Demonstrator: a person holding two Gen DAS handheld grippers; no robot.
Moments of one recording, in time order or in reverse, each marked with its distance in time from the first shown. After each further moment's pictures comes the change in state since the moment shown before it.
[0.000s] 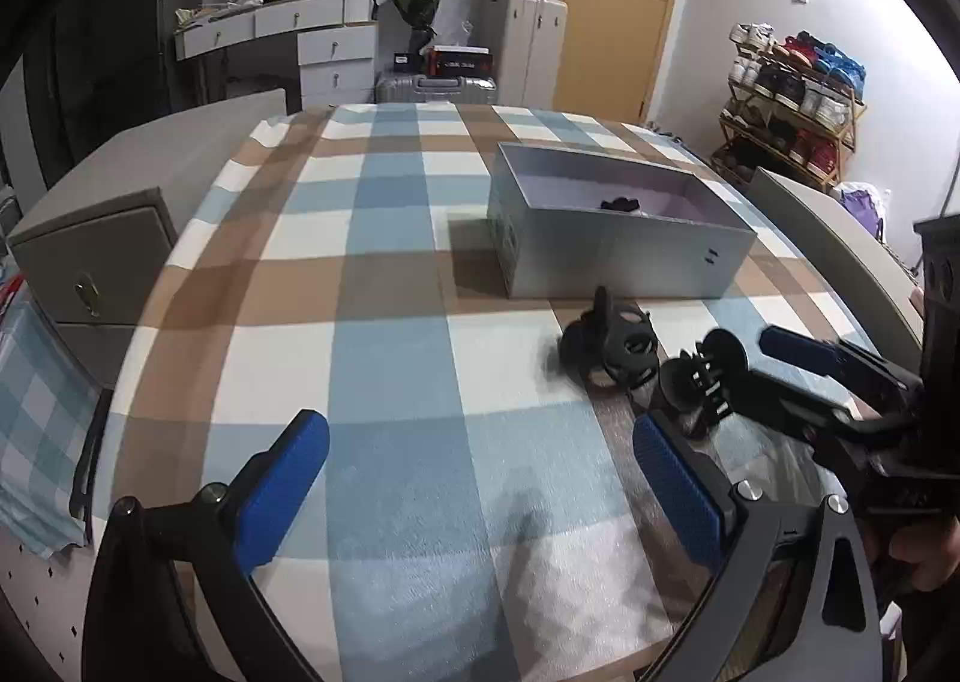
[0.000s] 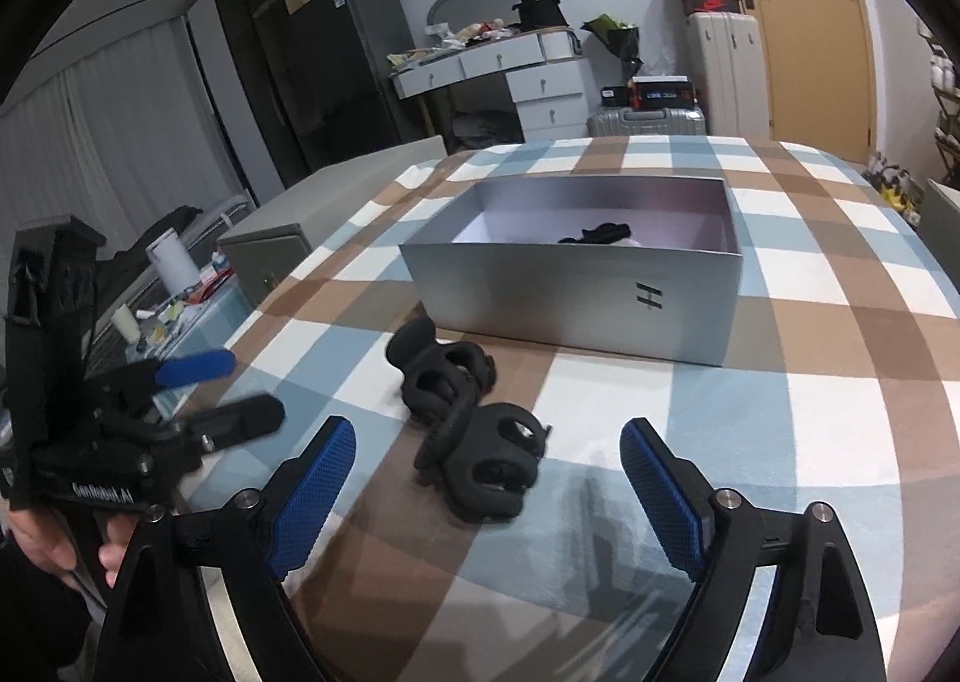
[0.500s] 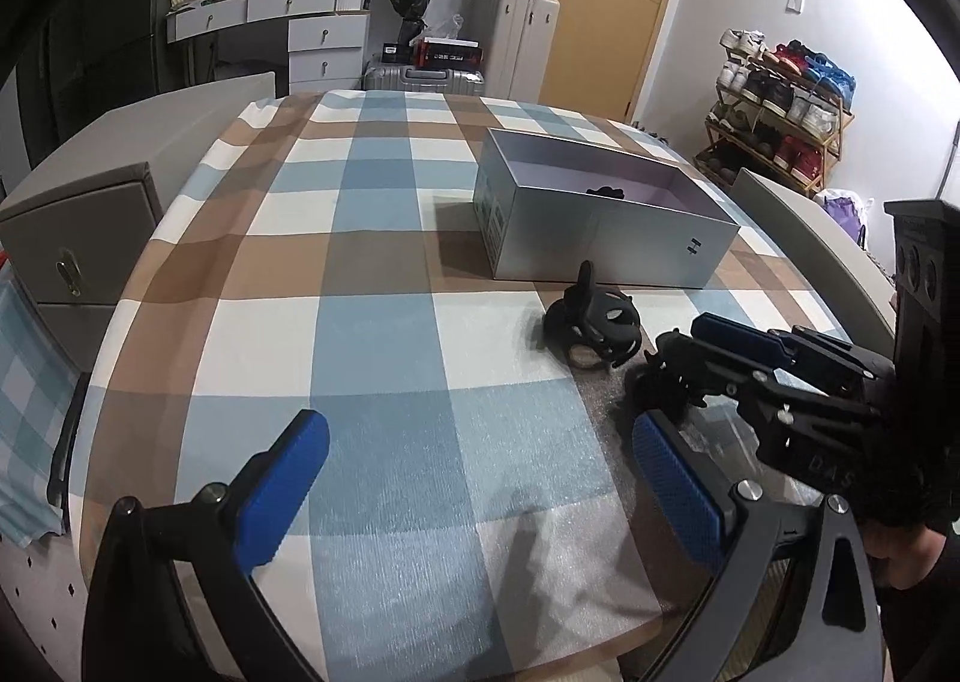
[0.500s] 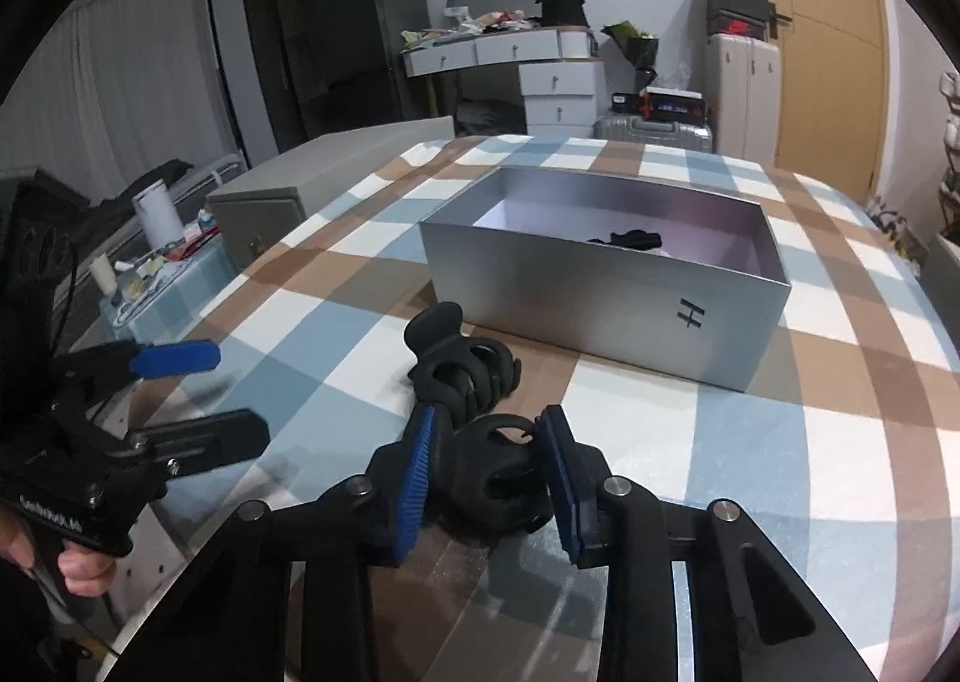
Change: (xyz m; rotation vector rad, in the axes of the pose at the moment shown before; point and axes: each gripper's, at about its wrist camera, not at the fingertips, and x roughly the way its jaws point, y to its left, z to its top) left arm -0.004 0.004 -0.009 -0.028 0.010 -0.054; right arm 0.016 0.019 0.002 -0.090 0.029 -0.074
